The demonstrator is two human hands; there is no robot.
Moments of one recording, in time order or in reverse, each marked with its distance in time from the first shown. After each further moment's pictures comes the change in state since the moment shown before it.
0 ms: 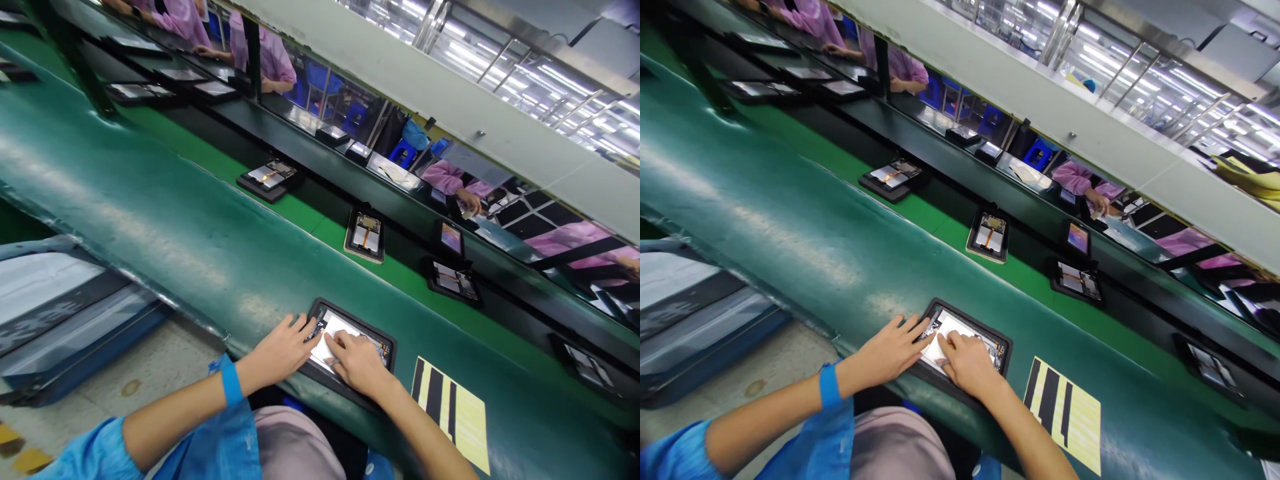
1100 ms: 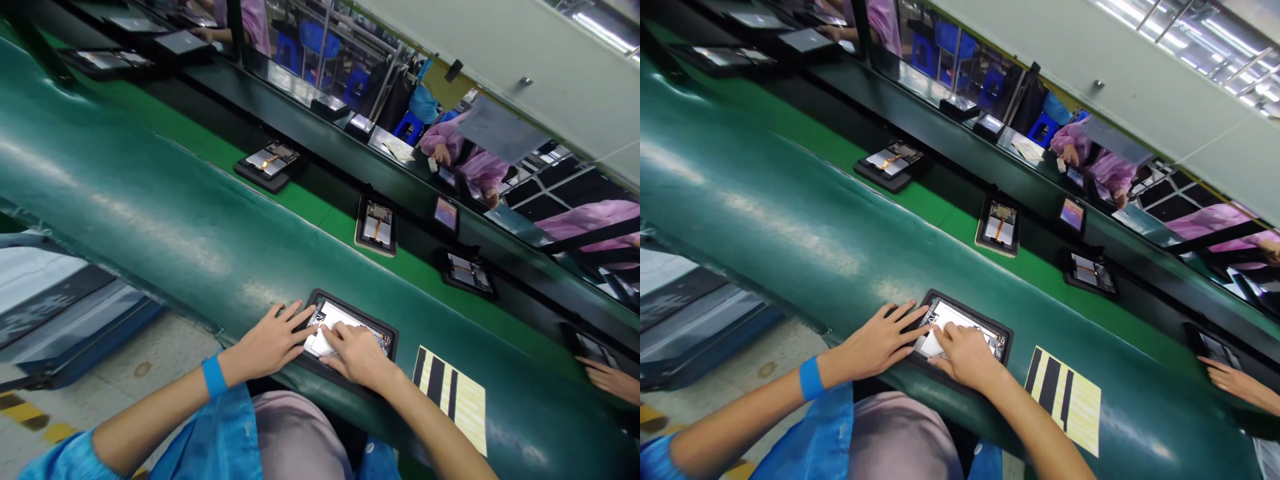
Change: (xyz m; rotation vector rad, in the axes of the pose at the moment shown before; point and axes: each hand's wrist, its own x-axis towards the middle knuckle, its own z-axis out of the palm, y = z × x) left_hand -0.014 -0.018 0.014 -0.226 -0.002 -0.006; right_hand 0.003 0.004 -0.013 0.095 -0.082 -0.041
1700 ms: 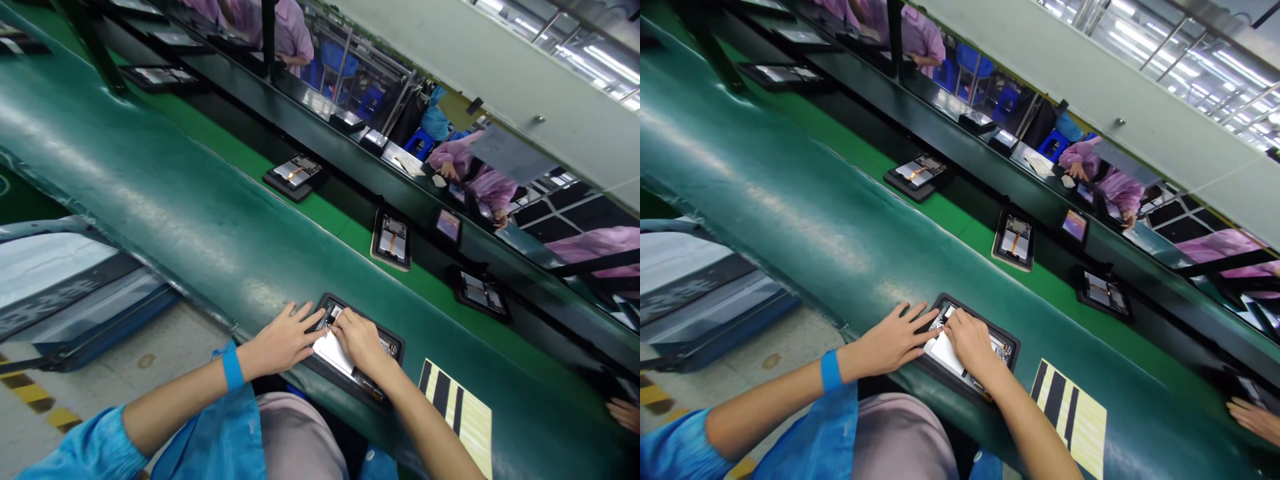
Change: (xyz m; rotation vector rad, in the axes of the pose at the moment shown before) left_hand 0.004 0.005 -0.007 0.028 -0.022 -0.007; right_hand 0.038 0.001 -0.002 0.086 0.145 0.183
